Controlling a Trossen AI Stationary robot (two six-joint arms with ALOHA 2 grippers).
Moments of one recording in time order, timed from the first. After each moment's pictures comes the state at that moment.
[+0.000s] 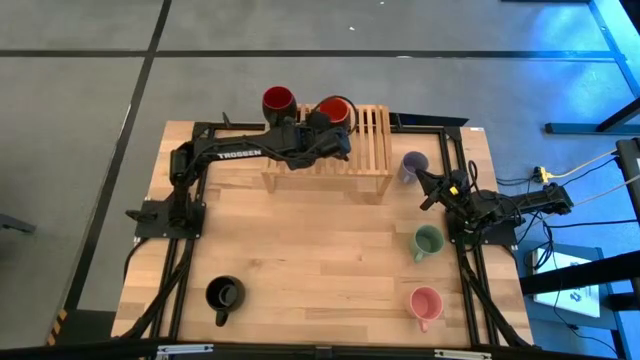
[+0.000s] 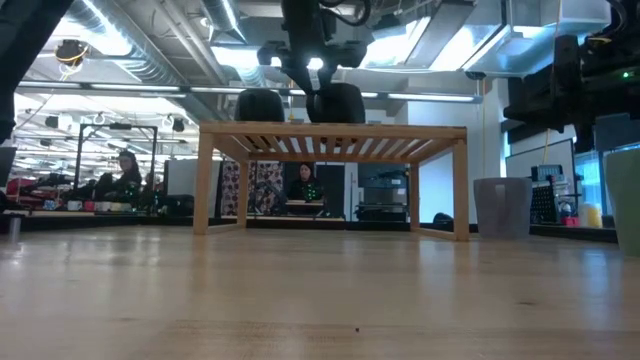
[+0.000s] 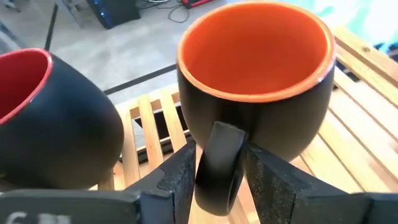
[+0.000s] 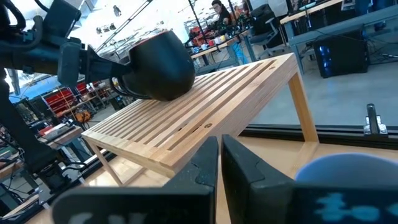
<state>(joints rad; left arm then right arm) 0.19 1.94 1.91 -0.95 -0.87 -0.72 0.23 0.02 0.01 0.05 0.96 0.41</state>
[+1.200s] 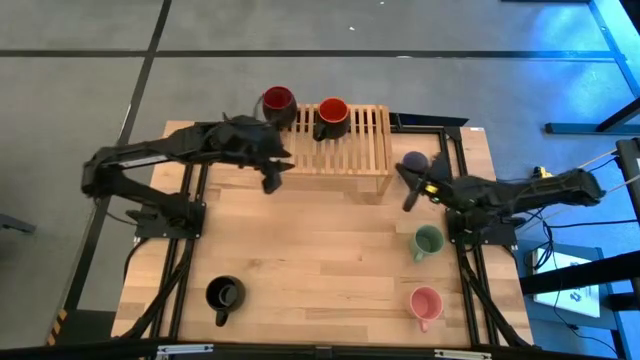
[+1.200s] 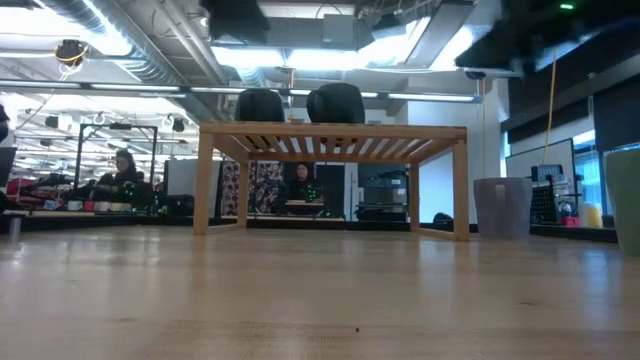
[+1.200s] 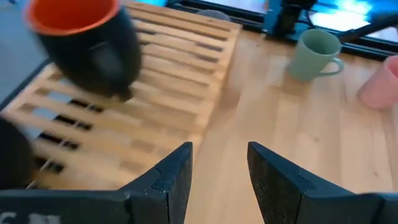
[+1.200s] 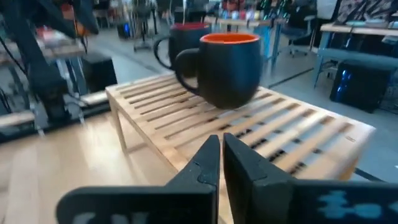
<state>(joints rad) 0.22 1.20 1.28 -0.69 -0.07 -0.10 0.10 0.71 0.47 0.06 0.70 0.15</state>
